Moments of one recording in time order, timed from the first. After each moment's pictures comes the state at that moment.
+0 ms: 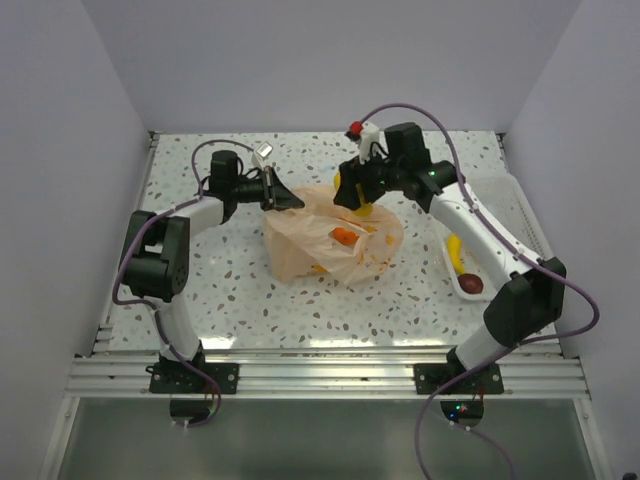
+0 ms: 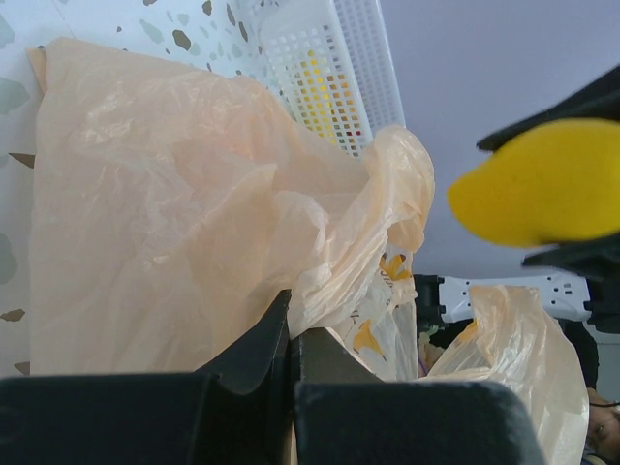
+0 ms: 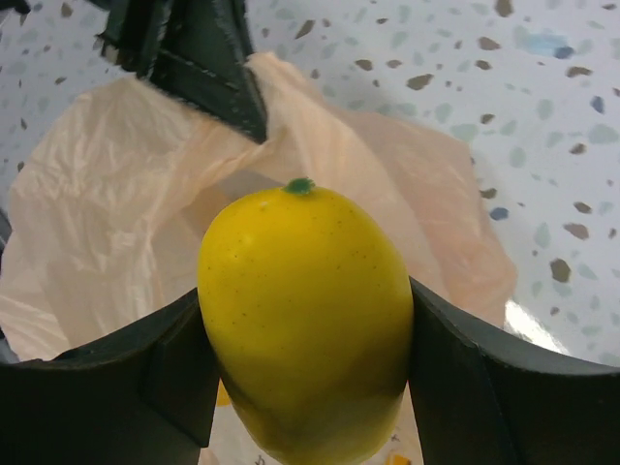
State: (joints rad) left arm -0.17 1.89 1.15 0.28 1.10 -0.77; right arm 0.42 1.58 1.54 -0.59 -0.40 -0.01
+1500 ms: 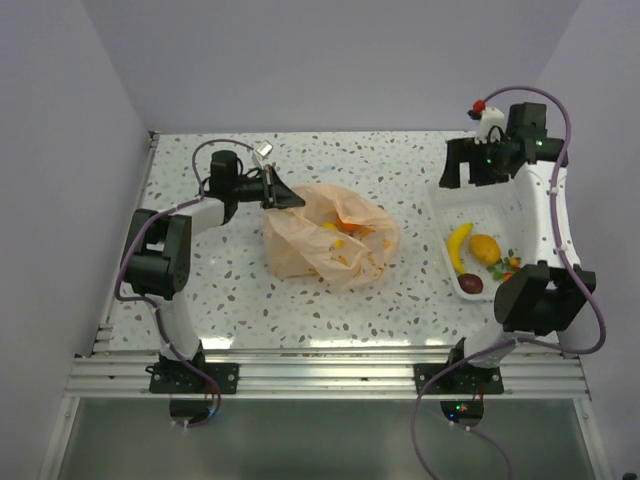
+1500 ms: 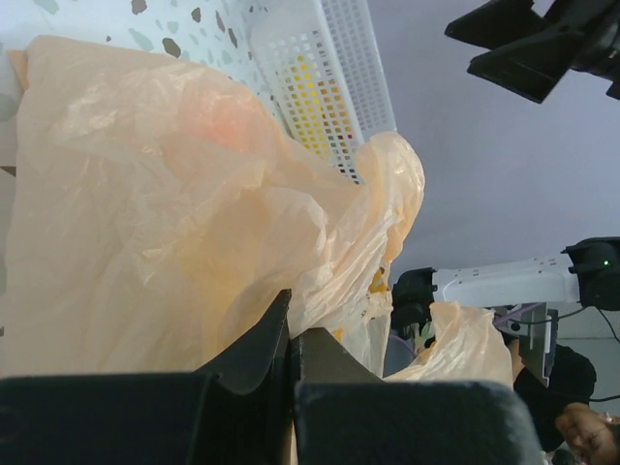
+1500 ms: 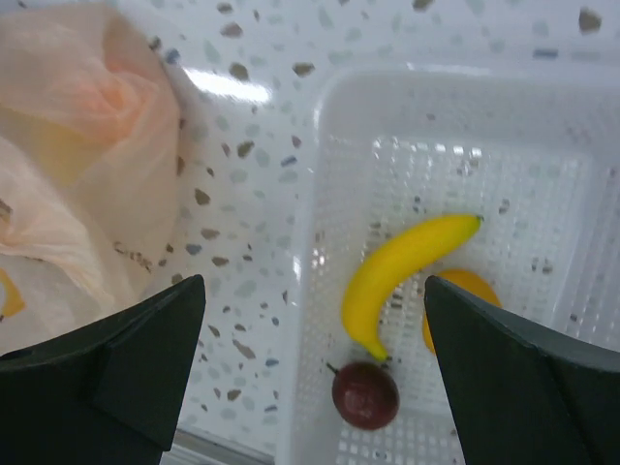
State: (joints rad) left arm -0.17 1.91 1.15 0.38 1.12 -0.84; right arm -0.10 1.61 1.75 -1.00 -0.37 -0.20
